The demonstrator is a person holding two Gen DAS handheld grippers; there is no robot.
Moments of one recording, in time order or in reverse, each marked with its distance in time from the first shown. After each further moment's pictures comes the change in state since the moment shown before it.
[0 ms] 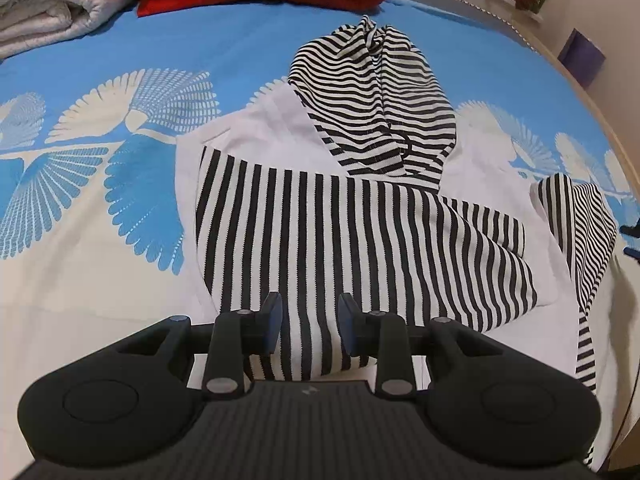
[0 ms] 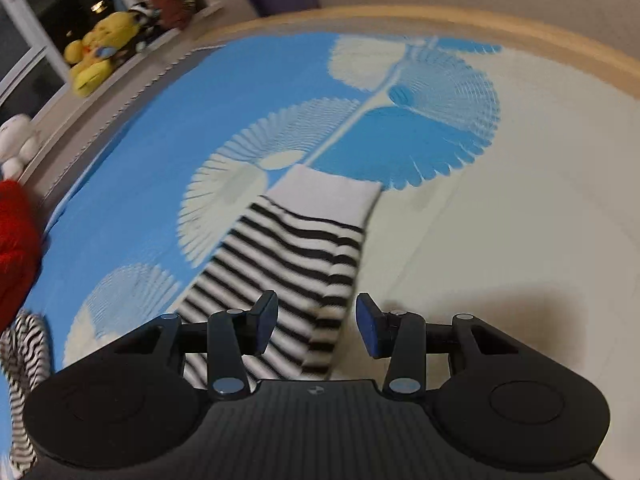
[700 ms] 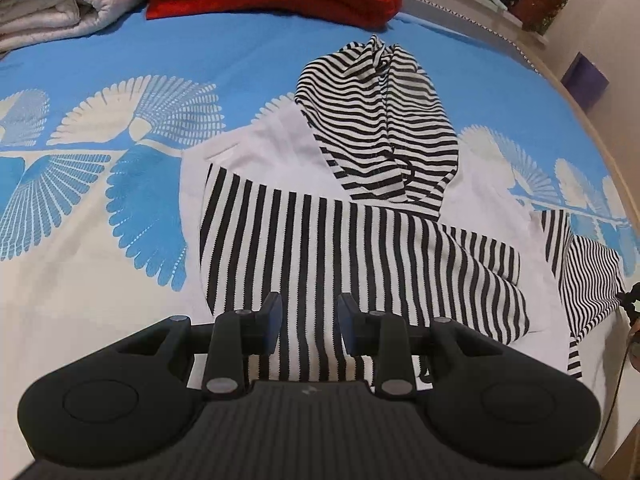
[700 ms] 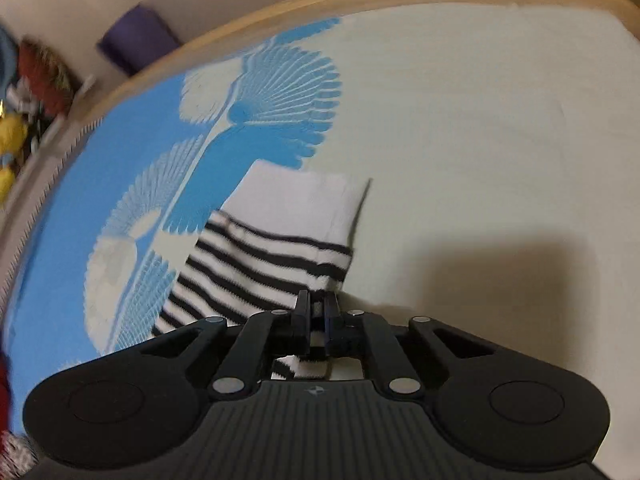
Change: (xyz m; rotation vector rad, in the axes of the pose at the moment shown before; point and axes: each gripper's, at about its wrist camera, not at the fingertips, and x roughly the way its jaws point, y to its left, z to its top) left arm -0.004 0.007 0.013 -0.047 -0.032 -0.026; right arm 0.011 -0.080 -0.002 0.368 -0.094 -0.140
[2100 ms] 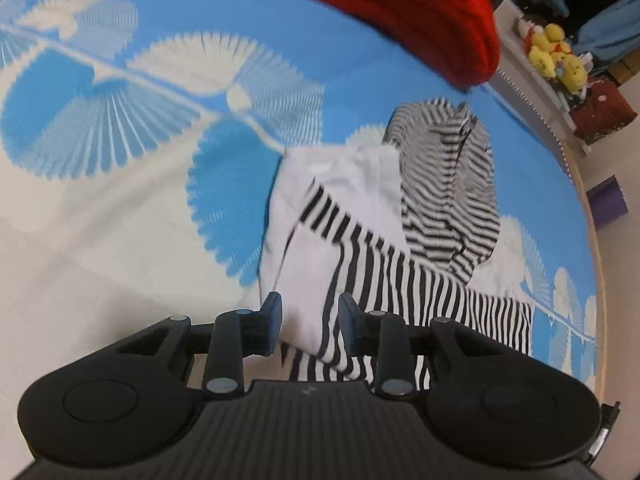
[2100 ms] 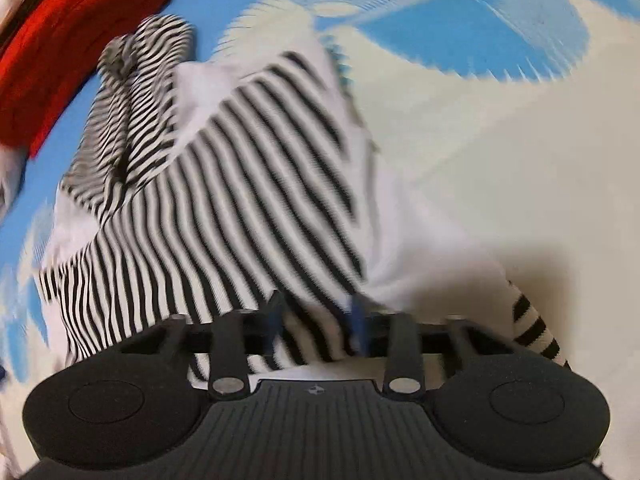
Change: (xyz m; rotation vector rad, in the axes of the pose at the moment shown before) left arm -0.009 0.100 0.012 -0.394 0.045 -0.074; right arm -0.119 0.131 -0.282 -0.683 0.566 0.223
